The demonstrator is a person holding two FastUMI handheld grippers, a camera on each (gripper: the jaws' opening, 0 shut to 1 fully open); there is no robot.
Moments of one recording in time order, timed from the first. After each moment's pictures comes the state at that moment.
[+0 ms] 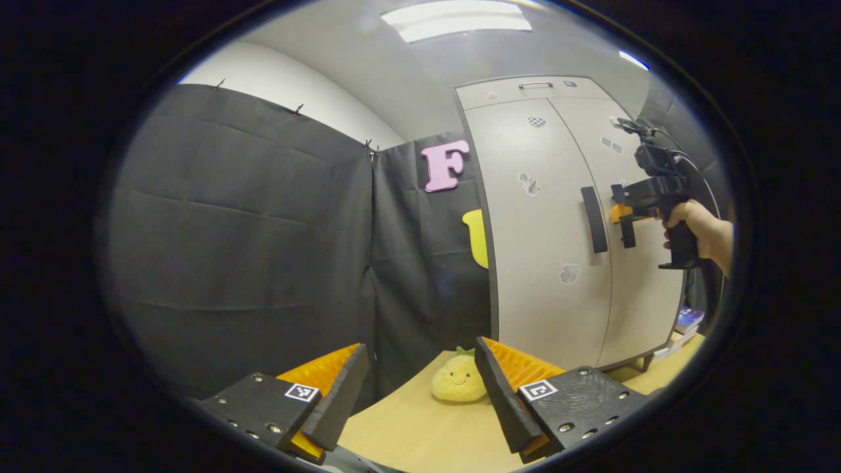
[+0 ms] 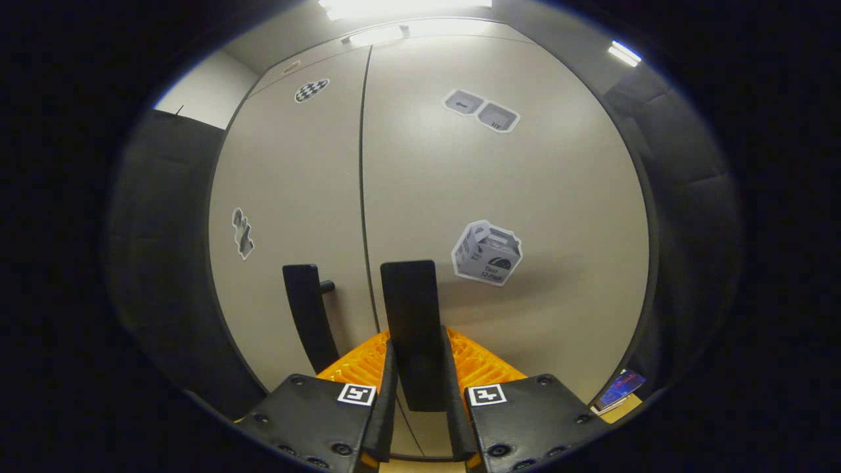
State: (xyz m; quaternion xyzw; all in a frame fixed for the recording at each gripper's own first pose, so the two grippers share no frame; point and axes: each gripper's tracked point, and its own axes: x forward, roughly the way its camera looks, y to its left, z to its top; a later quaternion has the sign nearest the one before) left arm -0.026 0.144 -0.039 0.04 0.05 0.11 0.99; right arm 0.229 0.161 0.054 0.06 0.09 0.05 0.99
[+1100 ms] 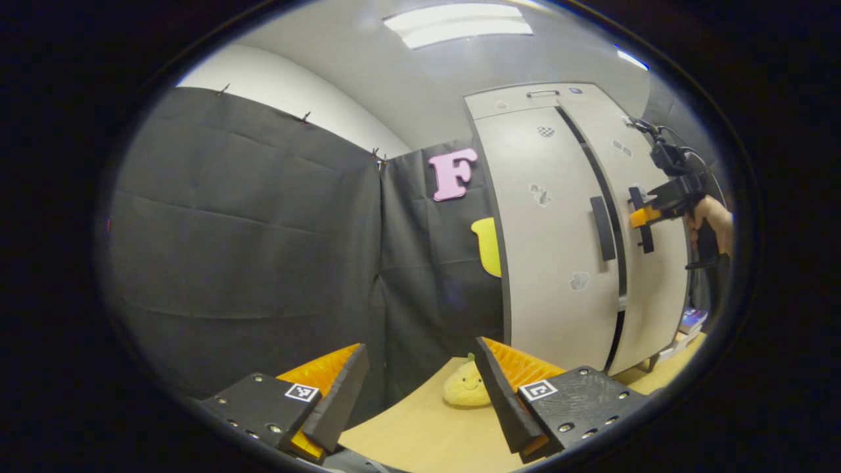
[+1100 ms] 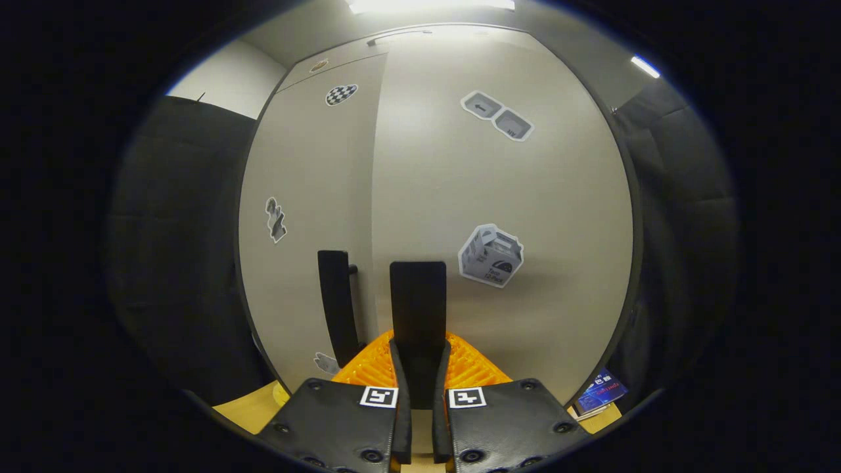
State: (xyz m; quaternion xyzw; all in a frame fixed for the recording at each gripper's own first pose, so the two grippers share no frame) left arm -0.036 0.162 -0.017 0.05 0.03 0.12 0.99; right arm 0.194 0.155 0.065 0.03 0.11 0.10 0.99
